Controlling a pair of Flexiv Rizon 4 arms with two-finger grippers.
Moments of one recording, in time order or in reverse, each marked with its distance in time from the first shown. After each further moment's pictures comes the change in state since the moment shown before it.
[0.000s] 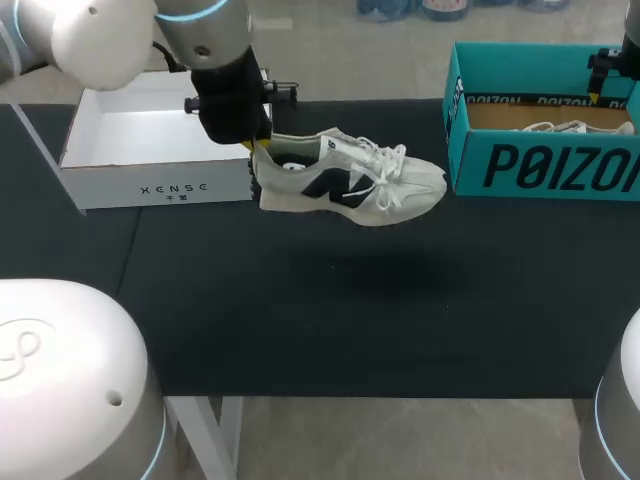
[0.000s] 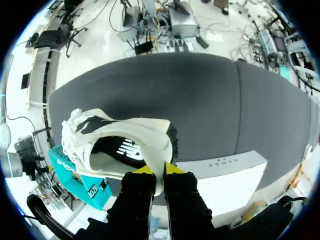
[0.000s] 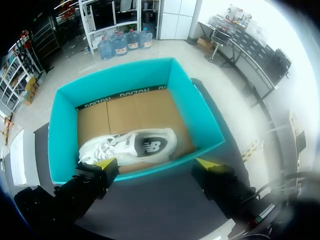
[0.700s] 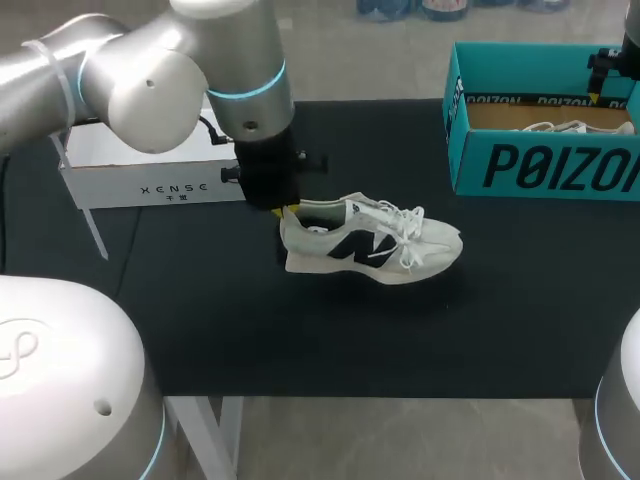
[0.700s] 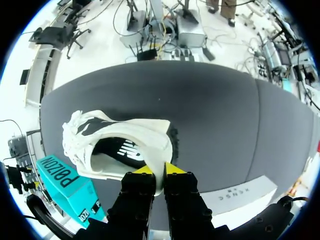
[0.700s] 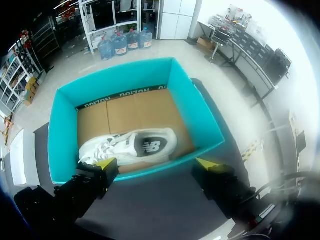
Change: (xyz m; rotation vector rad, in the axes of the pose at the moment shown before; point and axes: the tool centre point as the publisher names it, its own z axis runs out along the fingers) left arm -0.022 -0.060 0.088 0.100 0.035 -0.044; right arm 0.000 0.000 0.000 0.000 0.000 0.000
